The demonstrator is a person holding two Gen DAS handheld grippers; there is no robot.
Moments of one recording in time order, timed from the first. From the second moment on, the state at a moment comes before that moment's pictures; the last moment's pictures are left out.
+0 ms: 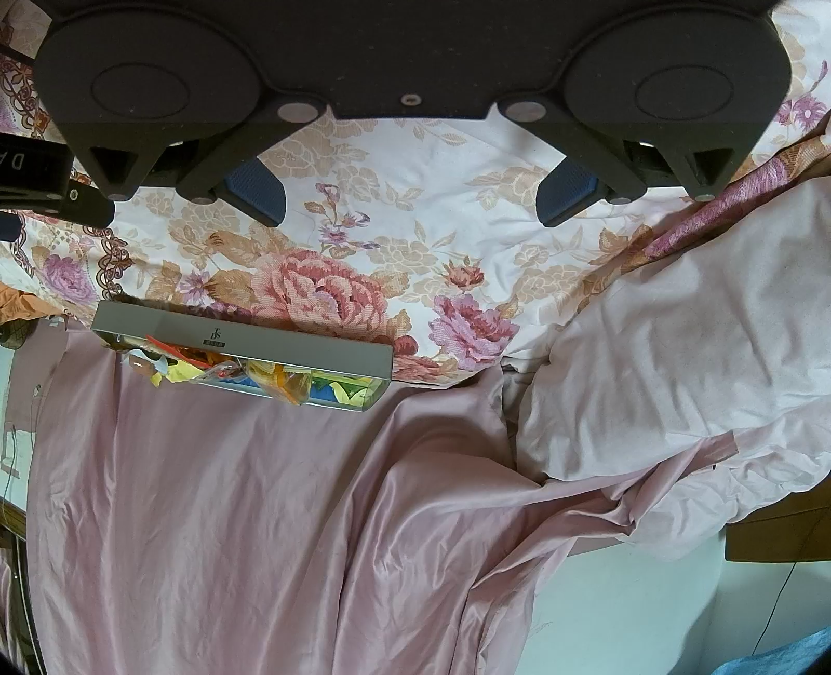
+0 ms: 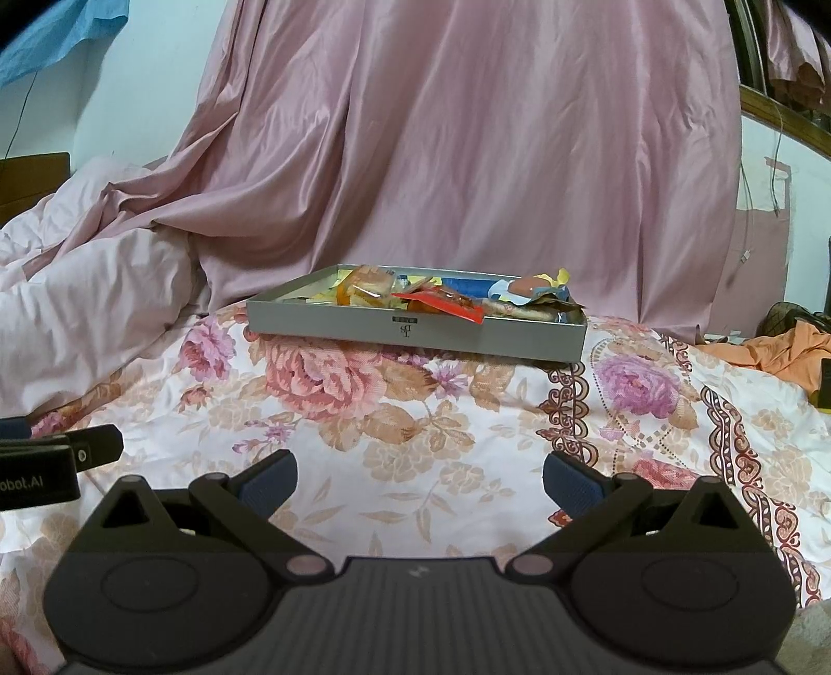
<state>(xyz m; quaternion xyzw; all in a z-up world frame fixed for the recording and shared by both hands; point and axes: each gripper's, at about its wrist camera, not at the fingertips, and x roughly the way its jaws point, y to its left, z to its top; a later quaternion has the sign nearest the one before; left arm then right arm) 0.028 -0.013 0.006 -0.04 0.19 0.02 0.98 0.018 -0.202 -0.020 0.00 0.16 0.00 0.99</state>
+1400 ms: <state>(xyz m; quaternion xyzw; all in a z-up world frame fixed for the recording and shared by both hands) 0.025 -0.021 0.009 -0.01 0.20 0.04 0.98 0.017 -0.199 -0.023 0.00 0.17 0.00 0.99</state>
